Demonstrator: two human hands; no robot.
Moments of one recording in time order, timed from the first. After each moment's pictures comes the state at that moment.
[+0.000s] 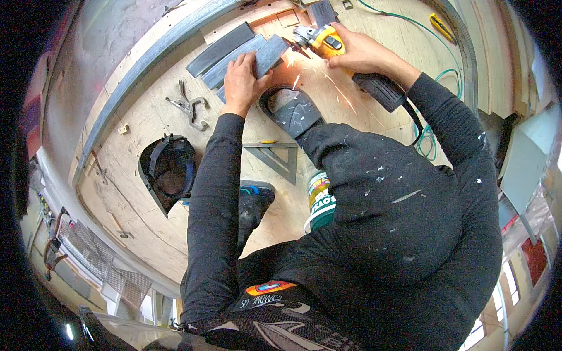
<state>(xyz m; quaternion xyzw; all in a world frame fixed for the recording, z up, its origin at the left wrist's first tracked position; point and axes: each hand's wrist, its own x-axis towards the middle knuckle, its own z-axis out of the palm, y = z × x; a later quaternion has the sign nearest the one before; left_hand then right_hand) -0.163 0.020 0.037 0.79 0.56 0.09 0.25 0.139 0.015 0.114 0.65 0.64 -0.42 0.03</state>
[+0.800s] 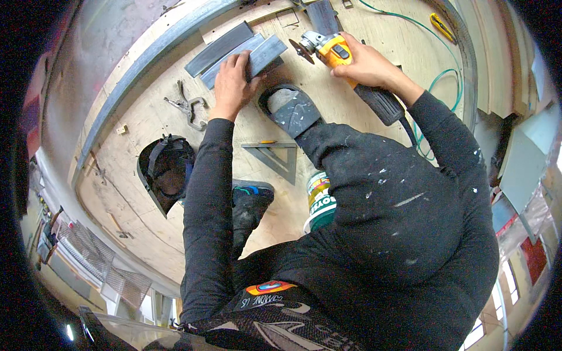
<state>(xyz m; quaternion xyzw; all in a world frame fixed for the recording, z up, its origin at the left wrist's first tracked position) -0.180 0.024 0.041 0.82 0.52 0.08 0.21 0.143 -0.018 0.114 0.70 0.56 -0.44 0.02</state>
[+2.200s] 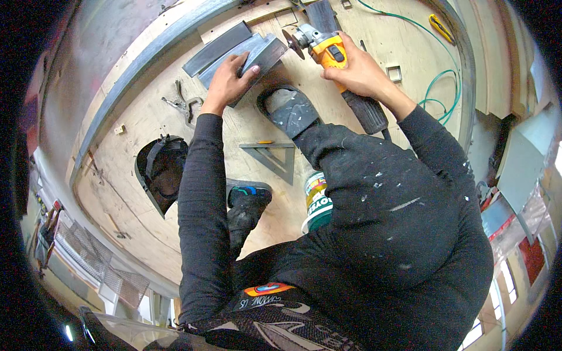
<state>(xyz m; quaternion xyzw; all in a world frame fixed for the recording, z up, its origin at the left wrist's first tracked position) -0.192 0.044 0.038 0.76 0.52 0.03 0.39 0.122 -0.031 0.118 0.70 0.57 -0.42 -0.07</state>
